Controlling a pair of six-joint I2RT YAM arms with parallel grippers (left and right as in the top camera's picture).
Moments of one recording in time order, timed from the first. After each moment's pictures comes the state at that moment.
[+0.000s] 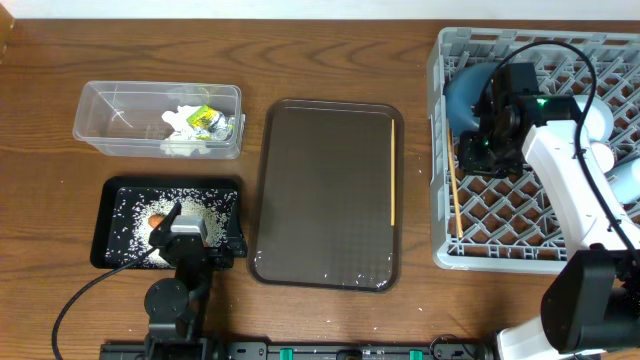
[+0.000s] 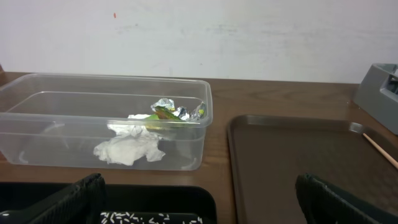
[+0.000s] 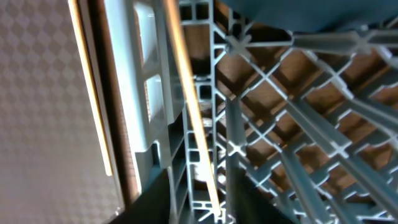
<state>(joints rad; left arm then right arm) -0.03 0.01 0.03 -0.13 0.04 -0.07 0.06 1.70 1.38 -1.11 -0.10 0.18</state>
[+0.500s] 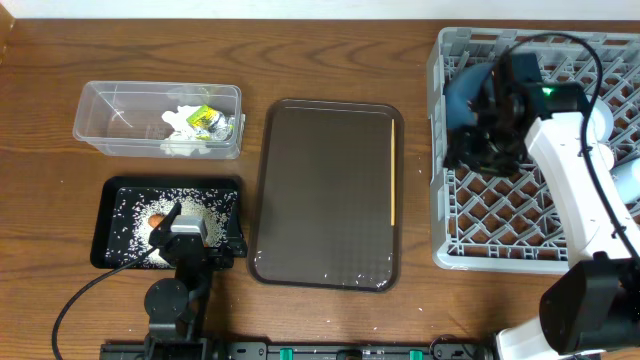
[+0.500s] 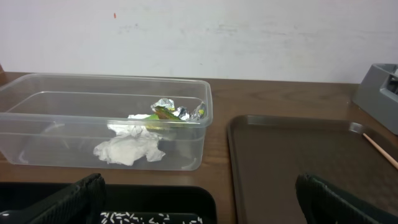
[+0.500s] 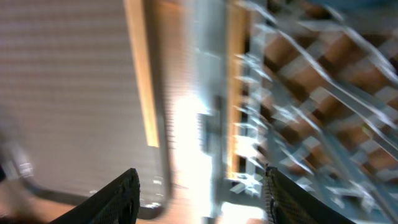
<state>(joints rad) -0.03 0.01 0.03 -0.13 0.04 -0.07 0.11 1.70 1.52 -1.23 -0.23 0.22</state>
